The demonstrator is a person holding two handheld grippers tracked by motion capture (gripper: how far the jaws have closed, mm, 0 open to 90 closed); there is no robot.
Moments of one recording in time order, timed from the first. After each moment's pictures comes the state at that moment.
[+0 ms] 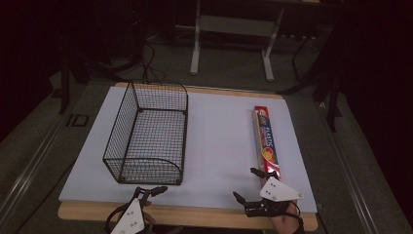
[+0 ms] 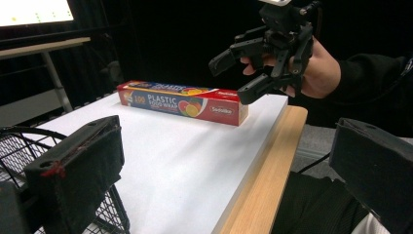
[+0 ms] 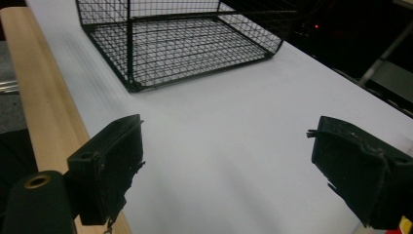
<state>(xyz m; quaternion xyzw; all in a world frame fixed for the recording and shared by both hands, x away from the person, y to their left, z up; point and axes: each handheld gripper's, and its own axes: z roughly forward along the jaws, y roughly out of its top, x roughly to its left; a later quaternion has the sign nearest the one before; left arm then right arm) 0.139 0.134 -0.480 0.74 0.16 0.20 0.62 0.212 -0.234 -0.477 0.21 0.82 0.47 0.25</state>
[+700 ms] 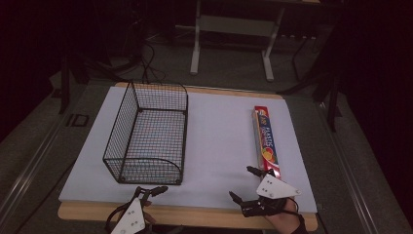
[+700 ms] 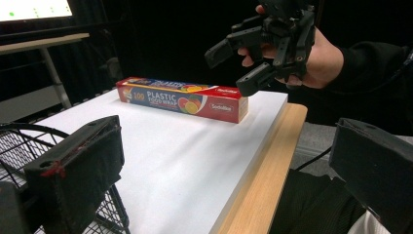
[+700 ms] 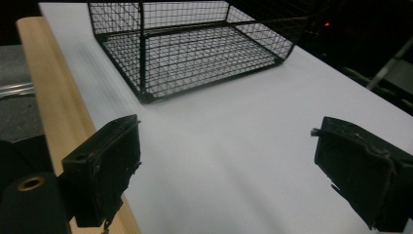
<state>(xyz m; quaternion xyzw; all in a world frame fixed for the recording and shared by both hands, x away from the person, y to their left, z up) 0.140 0.134 -0.480 0.75 0.17 0.20 0.61 0.213 -0.222 -0.463 0.21 0.82 0.47 0.23</state>
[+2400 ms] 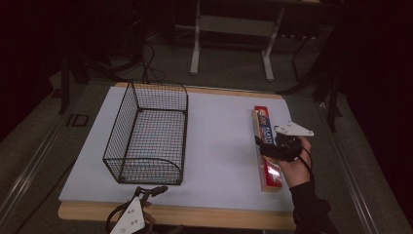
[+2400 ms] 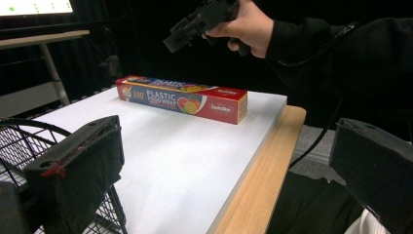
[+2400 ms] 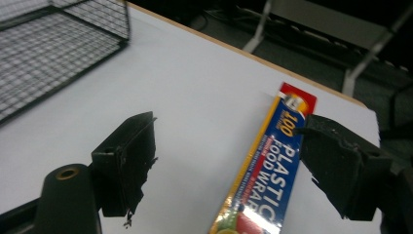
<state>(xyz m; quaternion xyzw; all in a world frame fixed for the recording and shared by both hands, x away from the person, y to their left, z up) 0.140 0.134 -0.480 0.74 0.18 0.19 0.62 0.333 -0.266 -0.425 0.41 0.77 0.38 0.30</state>
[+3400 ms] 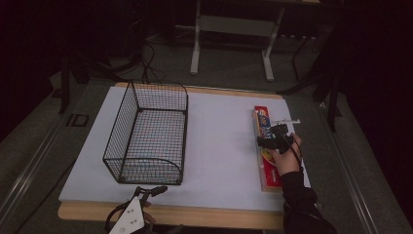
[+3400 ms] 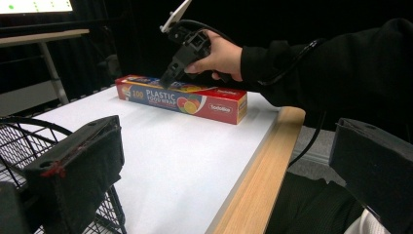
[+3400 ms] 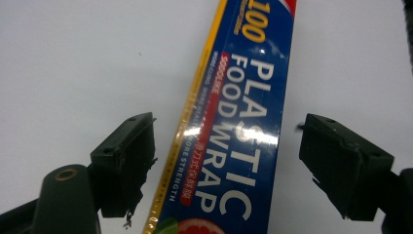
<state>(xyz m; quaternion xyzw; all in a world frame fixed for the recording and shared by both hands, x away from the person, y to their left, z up) 0.141 0.135 -0.480 0.74 0.18 0.19 0.62 0.404 -0.283 -0.492 0.57 0.74 0.27 0.22</state>
